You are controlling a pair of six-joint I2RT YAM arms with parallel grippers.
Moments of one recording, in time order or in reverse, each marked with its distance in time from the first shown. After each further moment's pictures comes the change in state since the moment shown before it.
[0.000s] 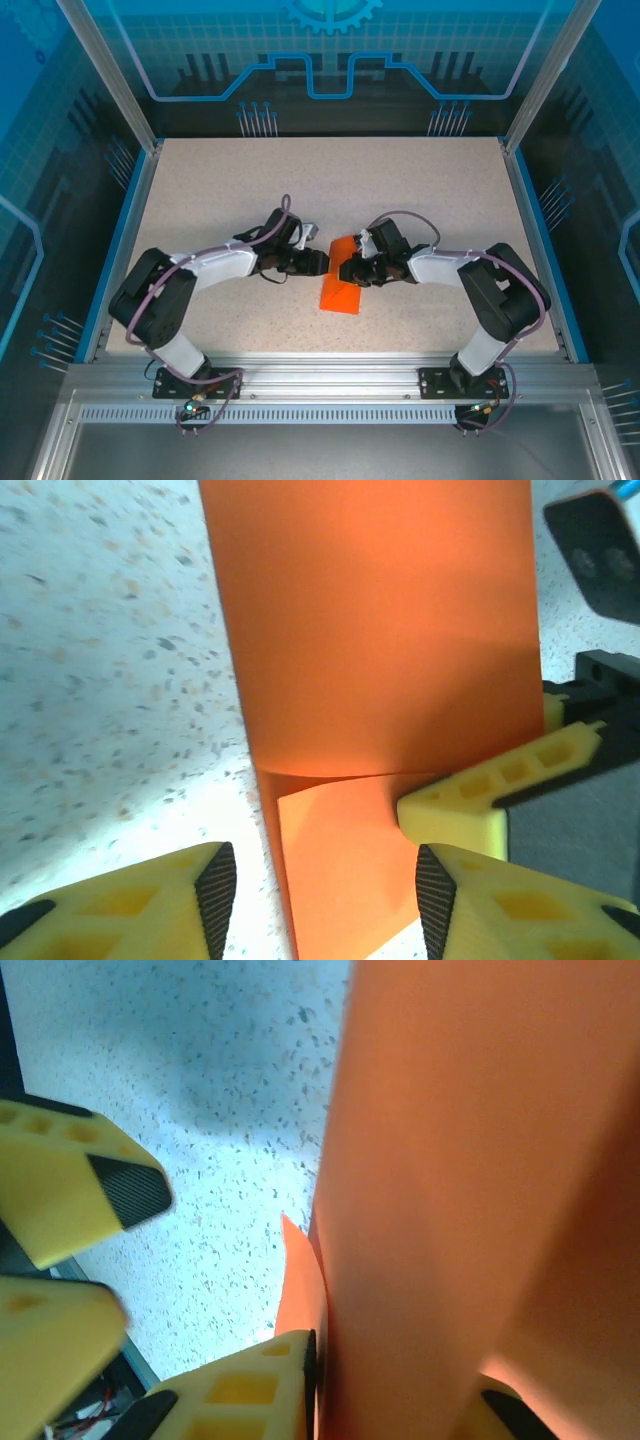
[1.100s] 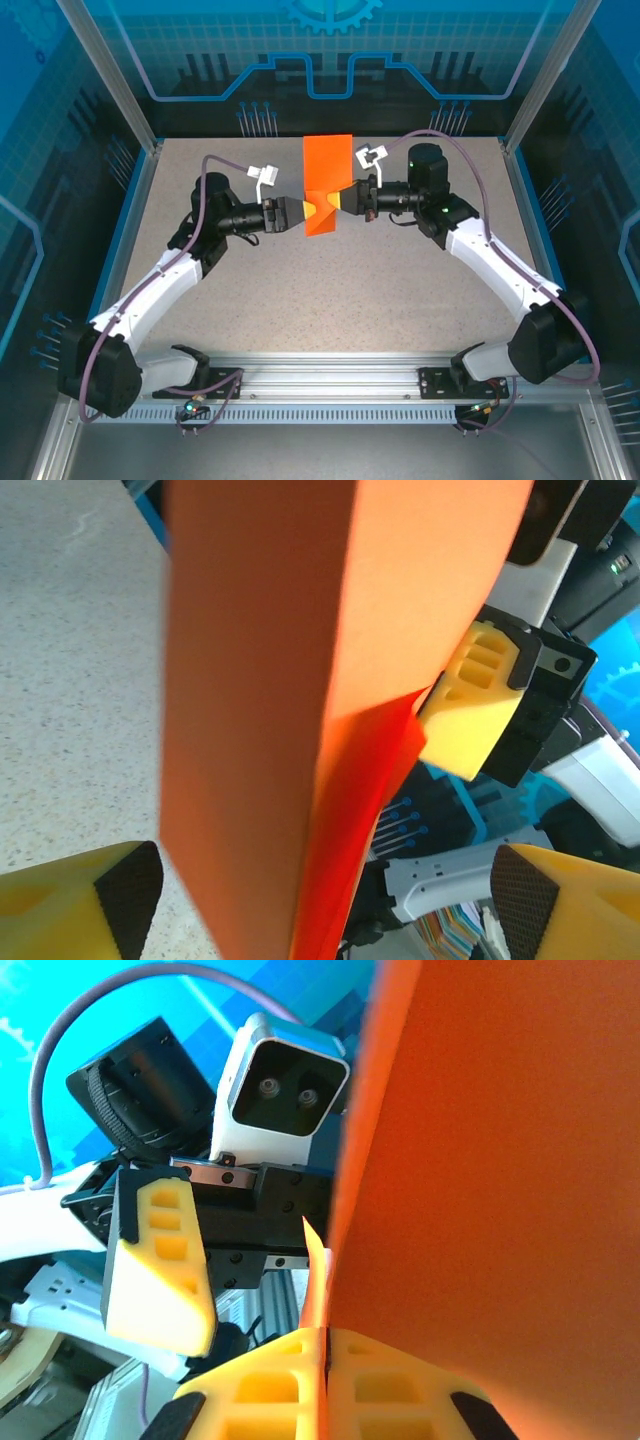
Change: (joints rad) left arm 0.195 -0.394 0.042 0.345 0.491 -0.285; right arm -0.101 -0.266 0.442 -0.013 -0.402 -0.298
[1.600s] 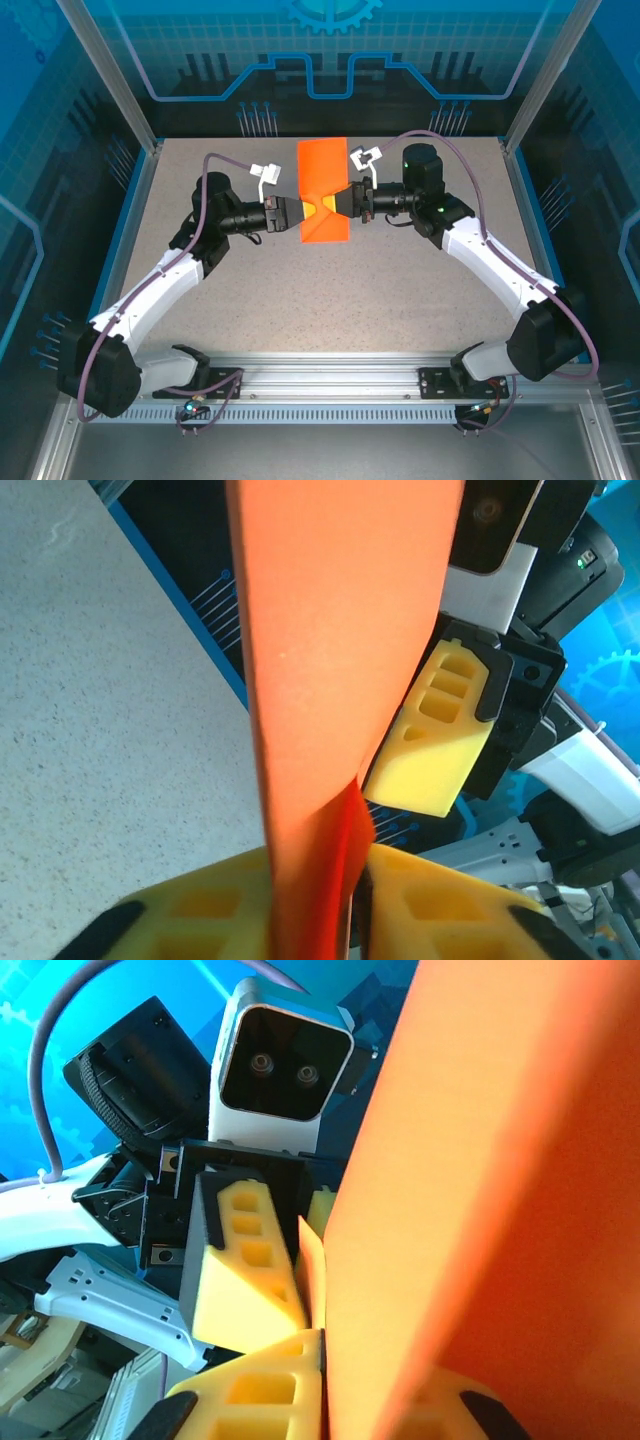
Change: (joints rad) left arm -0.016 0.001 0.006 0.035 -0.001 -0.010; right arm 0.016 0.010 0.005 0.001 -0.010 0.021
